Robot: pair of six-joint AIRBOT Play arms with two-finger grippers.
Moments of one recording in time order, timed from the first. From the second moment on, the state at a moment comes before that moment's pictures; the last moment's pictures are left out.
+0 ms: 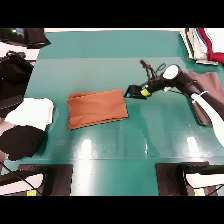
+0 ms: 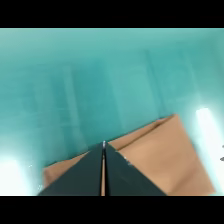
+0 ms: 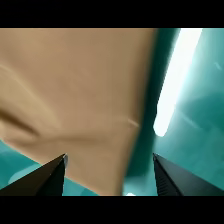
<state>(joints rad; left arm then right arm) -0.10 -1.31 1.84 1.23 -1.24 -1.51 0.26 -1.53 1.23 -0.86 1.07 1.44</state>
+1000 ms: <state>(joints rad) -0.30 -1.34 1.83 1.20 -1.18 -1.52 0.11 -1.80 1.62 -0.76 1.04 1.43</state>
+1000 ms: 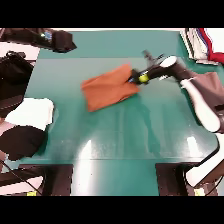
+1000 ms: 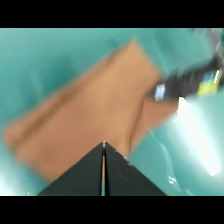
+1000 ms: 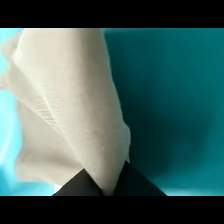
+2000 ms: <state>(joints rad) -0.44 -1.34 1.83 1.20 -1.12 -1.54 -0.64 -1.65 1.81 -0.80 0.95 1.46</state>
